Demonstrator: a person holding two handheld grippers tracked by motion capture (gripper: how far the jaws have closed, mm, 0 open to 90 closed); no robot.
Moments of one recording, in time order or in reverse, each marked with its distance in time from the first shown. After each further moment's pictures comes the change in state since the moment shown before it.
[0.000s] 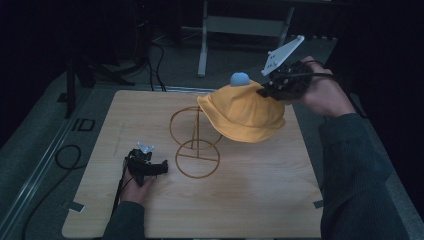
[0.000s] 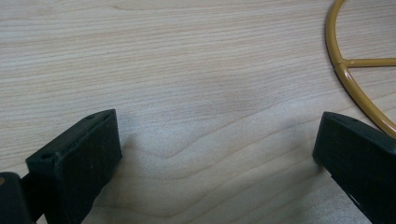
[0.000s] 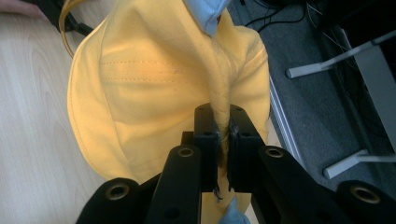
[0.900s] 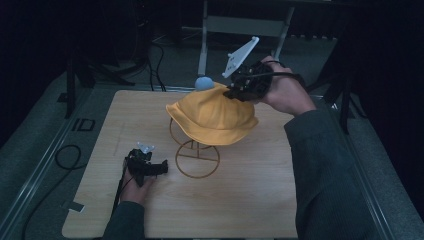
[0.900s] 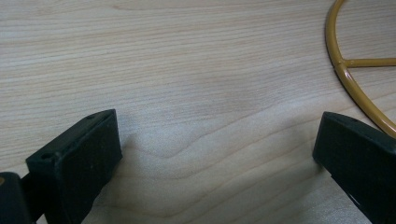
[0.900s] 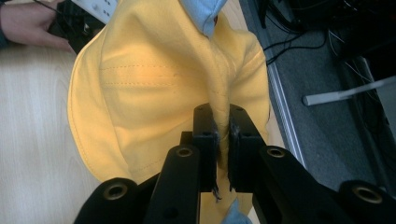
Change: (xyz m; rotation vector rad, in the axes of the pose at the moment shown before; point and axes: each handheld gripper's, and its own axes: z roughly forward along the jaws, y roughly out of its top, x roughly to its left) left arm 0.000 0.000 0.000 0.004 -0.002 0.001; right arm 0.023 0.060 0.039 -0.042 0.072 -0.077
